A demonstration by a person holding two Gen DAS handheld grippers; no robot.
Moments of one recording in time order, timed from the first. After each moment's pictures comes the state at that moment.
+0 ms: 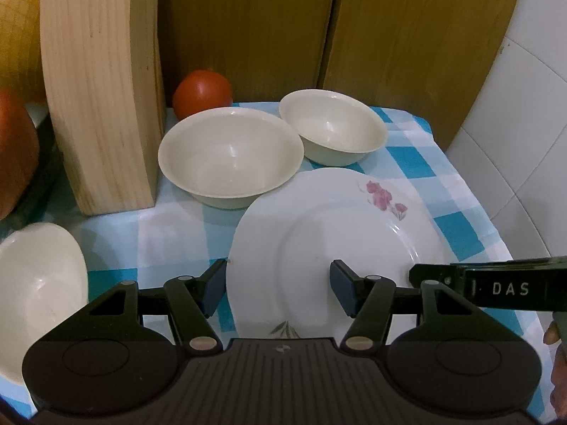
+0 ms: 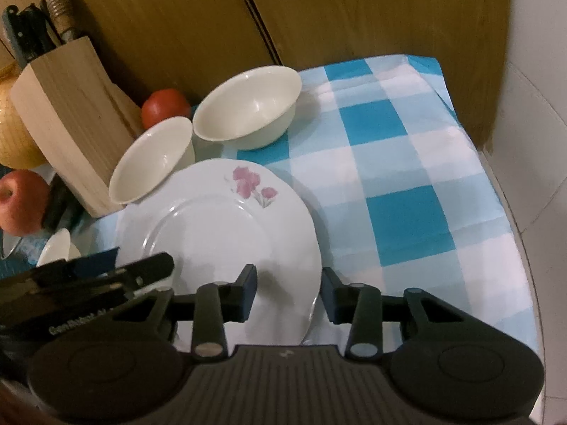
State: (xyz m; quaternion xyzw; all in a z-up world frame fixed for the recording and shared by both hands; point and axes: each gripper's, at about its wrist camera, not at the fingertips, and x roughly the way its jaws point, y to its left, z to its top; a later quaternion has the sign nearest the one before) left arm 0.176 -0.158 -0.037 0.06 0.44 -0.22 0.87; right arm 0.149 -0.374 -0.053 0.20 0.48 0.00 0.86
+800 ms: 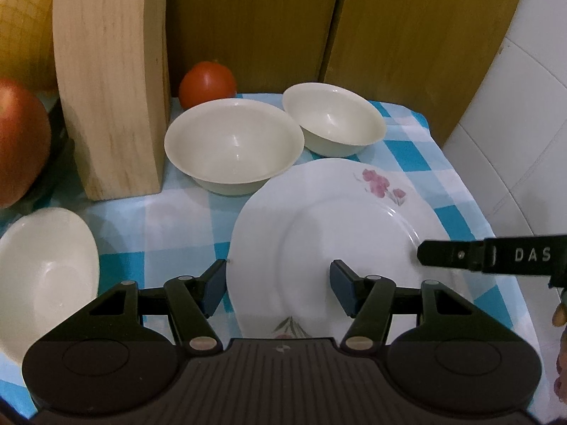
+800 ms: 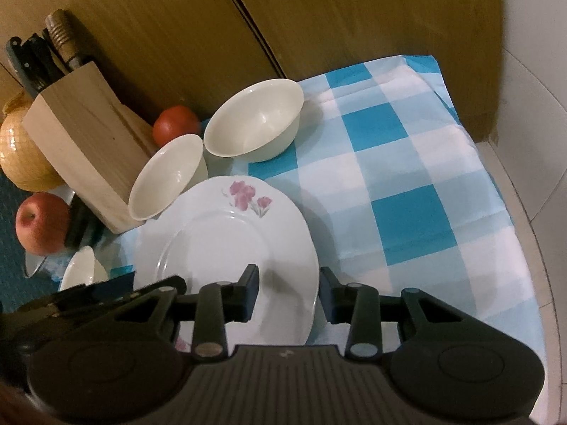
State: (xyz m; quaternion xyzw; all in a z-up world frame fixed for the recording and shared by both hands) left arm 0.171 -0.149 -0.029 0.05 0.46 -0.22 0.86; right arm 0.141 -0.382 -0.039 0.24 0.46 0.02 0.85
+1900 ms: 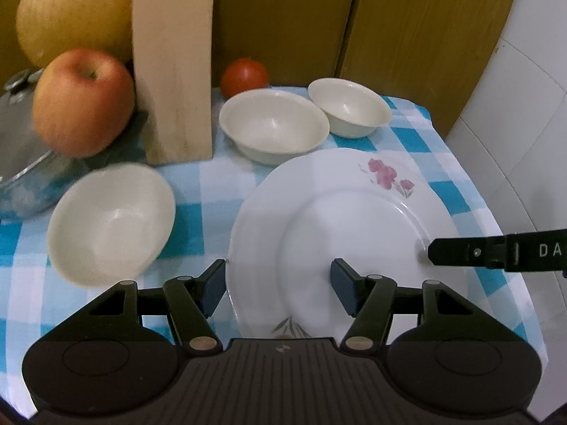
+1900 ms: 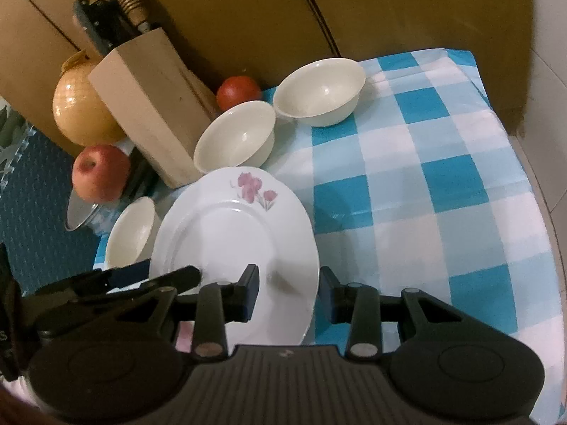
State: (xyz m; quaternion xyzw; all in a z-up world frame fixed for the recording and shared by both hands) left arm 0.124 -0.099 -0.007 0.05 0.46 -0.21 0.86; right arm 0.099 -0.345 -0.017 0.23 0.47 0.08 0.85
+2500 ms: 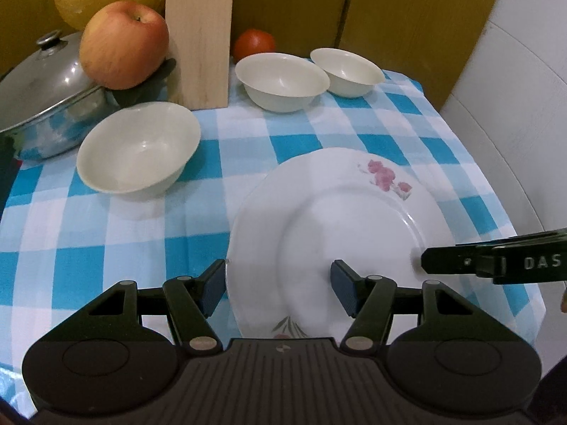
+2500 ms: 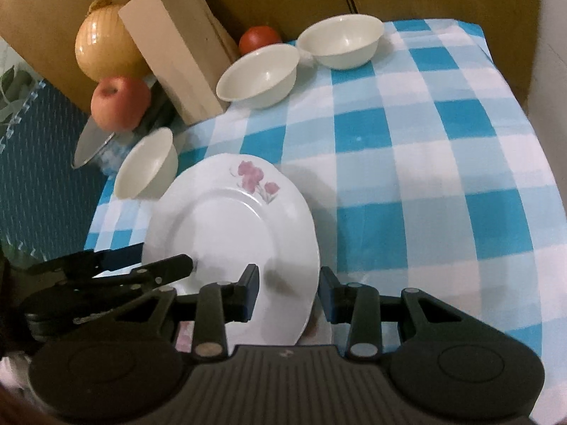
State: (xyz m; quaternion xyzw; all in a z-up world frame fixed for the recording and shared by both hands) left arm 0.069 -0.066 -0.013 0.05 0.47 -0.21 0.85; right arm 0.049 -0.310 -0.028 0.20 0.50 0.09 0.84
